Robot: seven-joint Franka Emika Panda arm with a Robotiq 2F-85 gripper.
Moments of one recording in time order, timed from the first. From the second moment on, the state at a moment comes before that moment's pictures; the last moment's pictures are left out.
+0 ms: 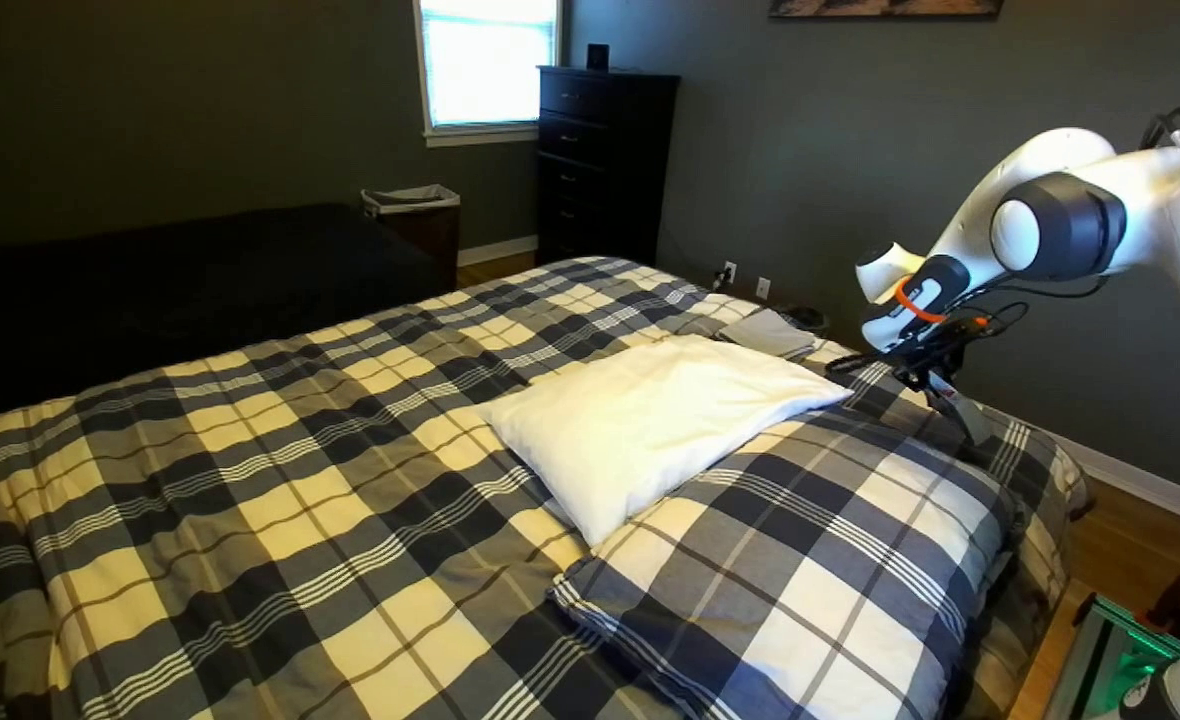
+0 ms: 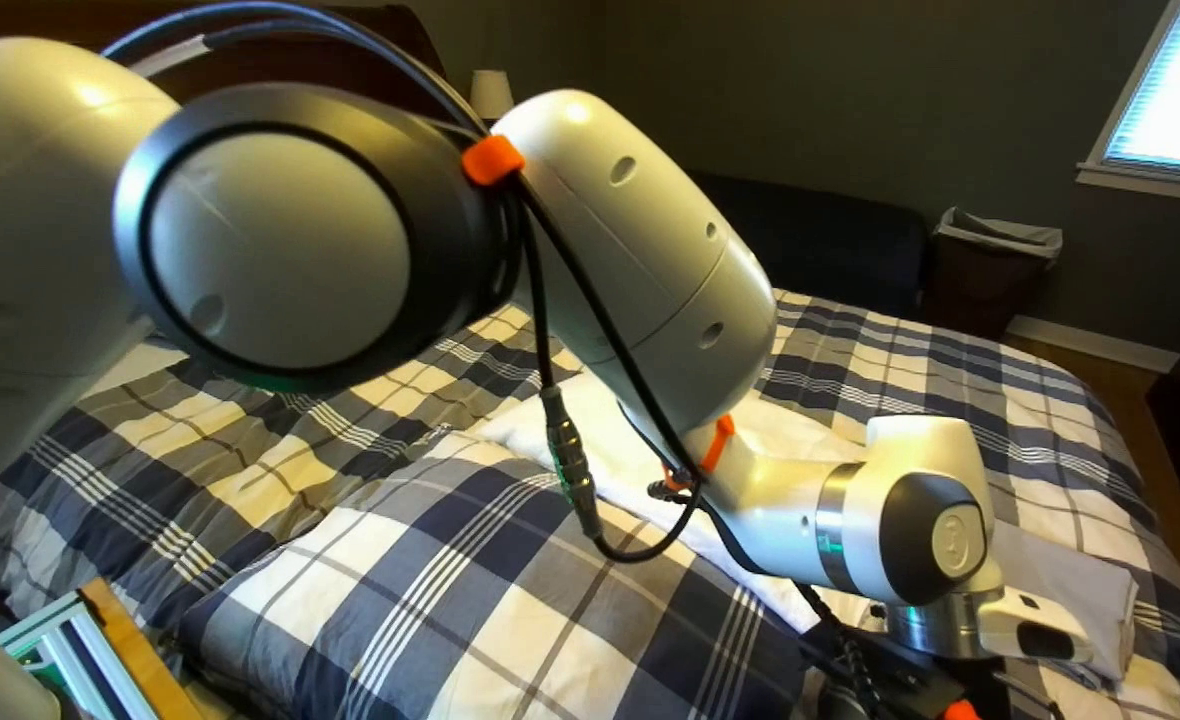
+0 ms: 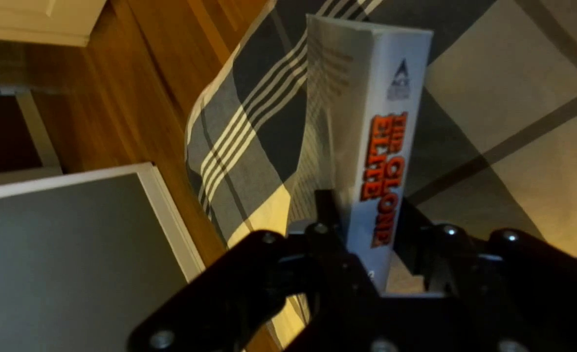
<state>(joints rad) -0.50 0.91 -0.36 -1.50 -0.56 2.26 0.32</state>
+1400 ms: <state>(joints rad) -0.46 0.85 -0.27 -1.33 -0.23 2.14 0.26</state>
